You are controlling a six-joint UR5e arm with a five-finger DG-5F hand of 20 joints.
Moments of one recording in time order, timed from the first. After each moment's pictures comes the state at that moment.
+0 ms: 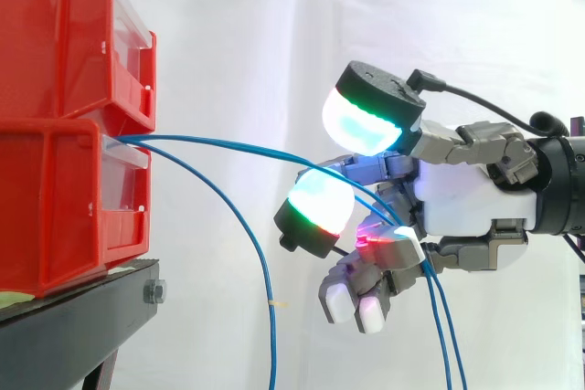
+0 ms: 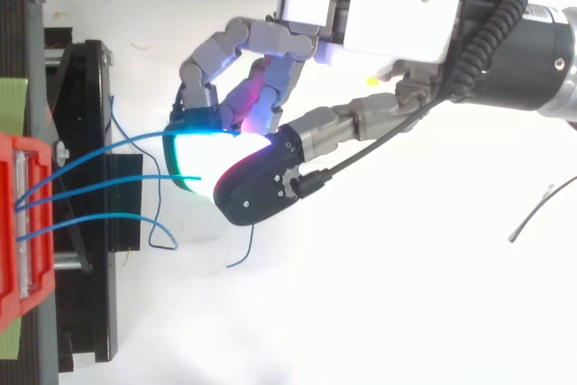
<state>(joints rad) 0.05 -2.25 -1.25 -2.78 -1.44 -0.30</state>
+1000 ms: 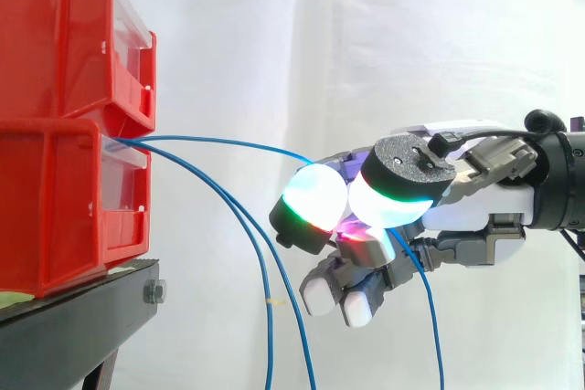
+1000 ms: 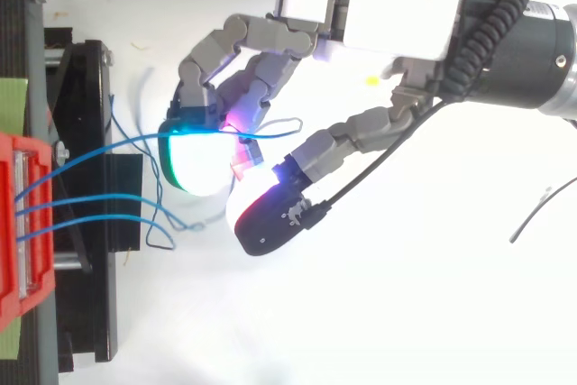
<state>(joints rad) 0.05 -2.25 -1.24 -2.79 -1.44 -0.30</state>
